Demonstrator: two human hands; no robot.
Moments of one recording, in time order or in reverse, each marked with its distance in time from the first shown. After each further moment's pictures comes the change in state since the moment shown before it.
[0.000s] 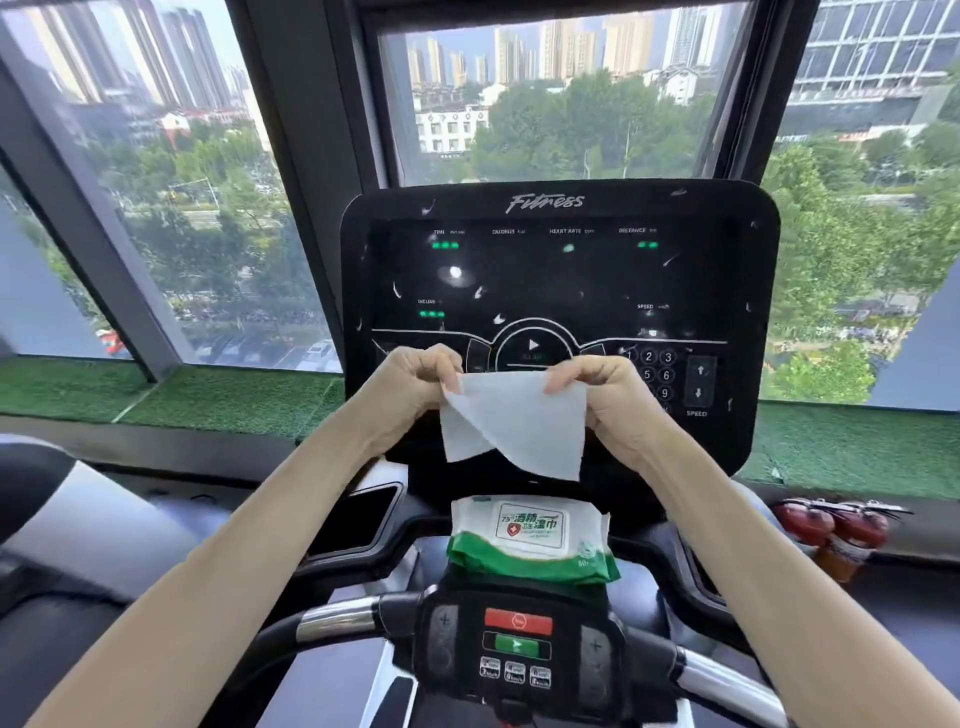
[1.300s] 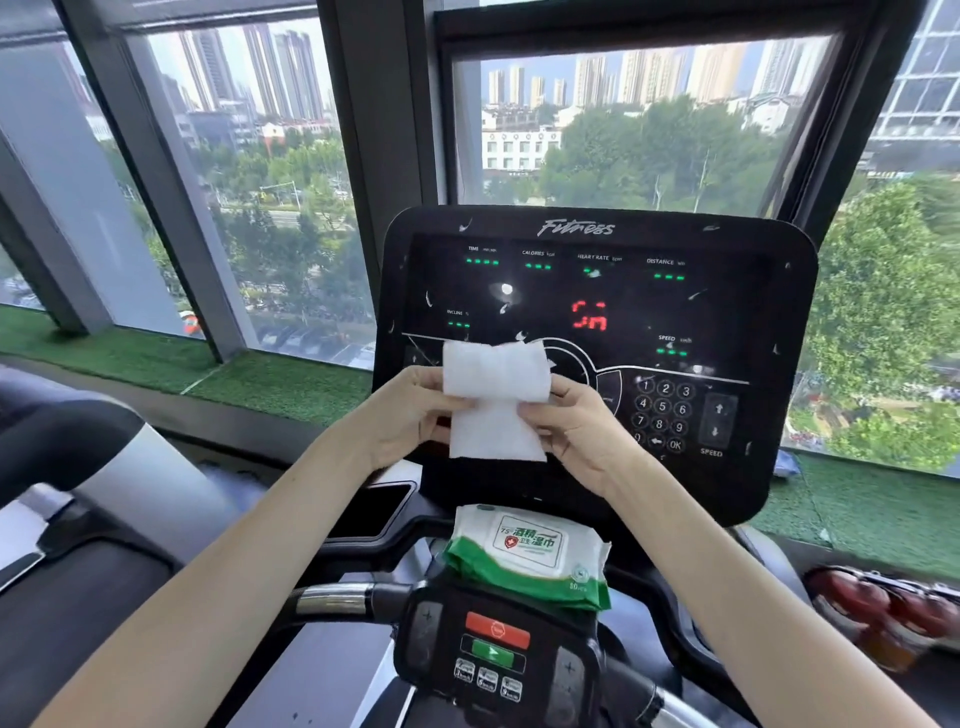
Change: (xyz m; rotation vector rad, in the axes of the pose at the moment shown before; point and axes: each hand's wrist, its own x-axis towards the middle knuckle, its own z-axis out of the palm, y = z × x) left_hand -0.016 0.010 0.016 -0.137 0.116 -0.224; right_hand 0.008 0.007 0.015 0.199 -0.160 0.210
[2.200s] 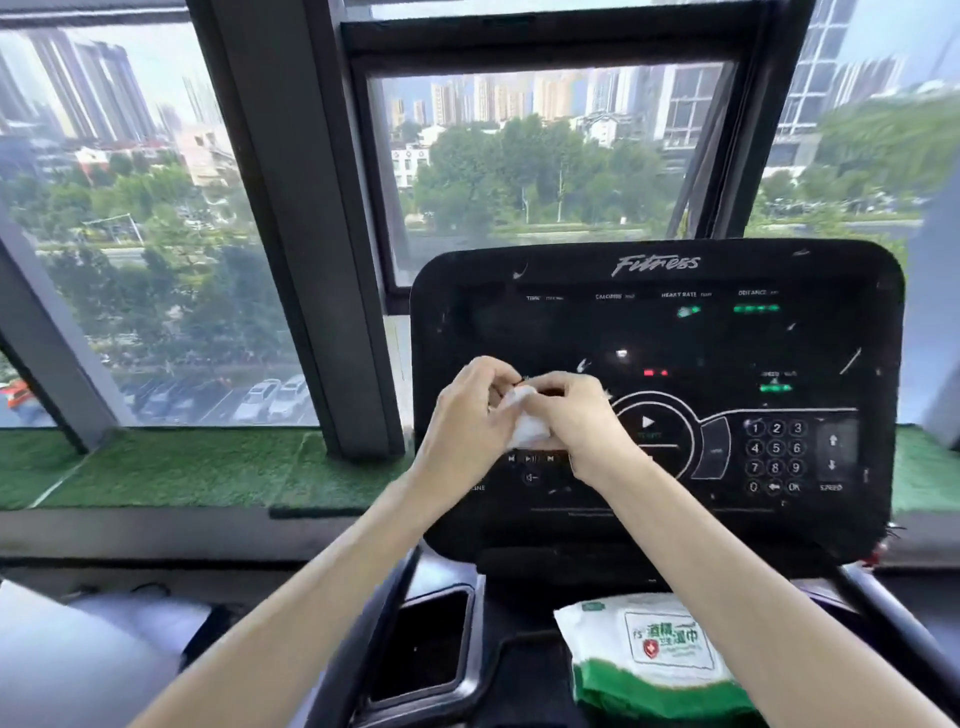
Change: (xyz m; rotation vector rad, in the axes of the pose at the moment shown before) left_hand 0.100 0.010 -0.109 0.632 0.184 0.685; right_hand 0.150 0.003 0.105 -0.392 0.586 -0.038
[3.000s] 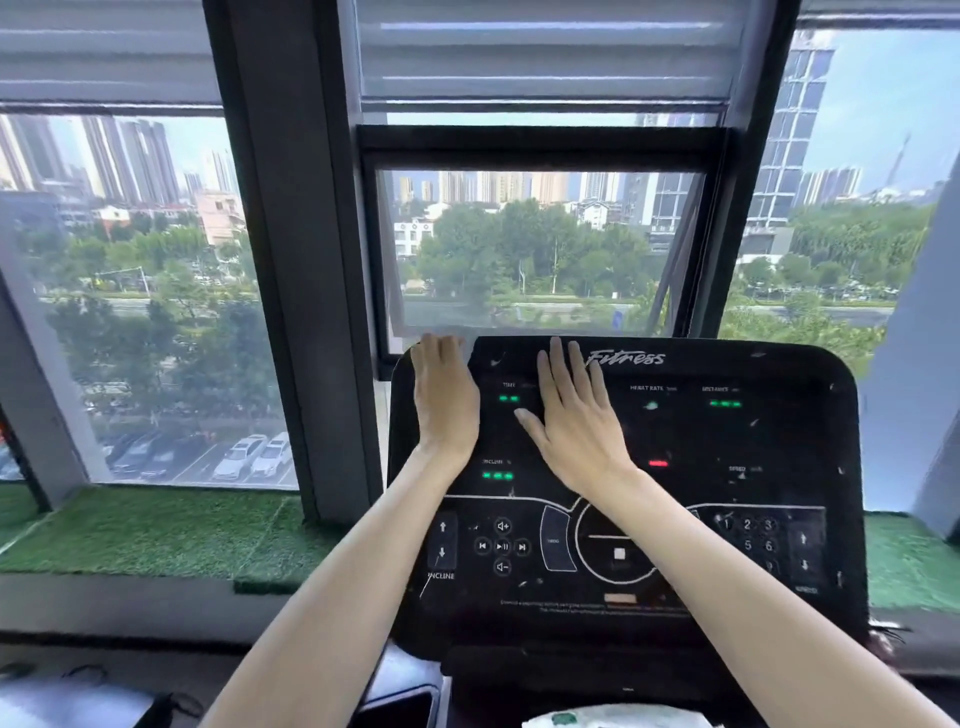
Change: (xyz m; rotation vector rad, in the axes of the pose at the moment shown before) left_hand 0.117 -0.012 0.027 0.389 0.400 -0.014; right_hand 0.073 -0.019 -0.046 -1.441 0.314 -0.734
